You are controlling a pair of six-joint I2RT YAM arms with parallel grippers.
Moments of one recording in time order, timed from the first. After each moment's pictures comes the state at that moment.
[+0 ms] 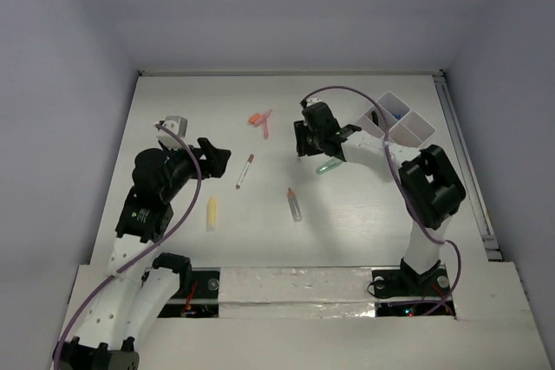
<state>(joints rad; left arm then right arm) -0.21 0.66 0.68 -0.25 0.22 -0.35 0.63 1.82 1.25 -0.23 0.14 0.33</state>
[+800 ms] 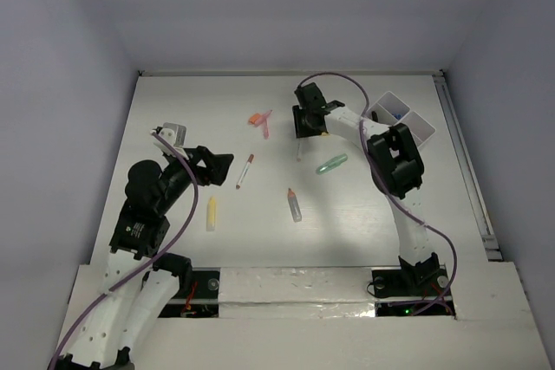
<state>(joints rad) -0.27 0.56 0.68 -0.25 0.24 -0.34 0.52 2.26 1.78 -0.44 0.14 0.31</state>
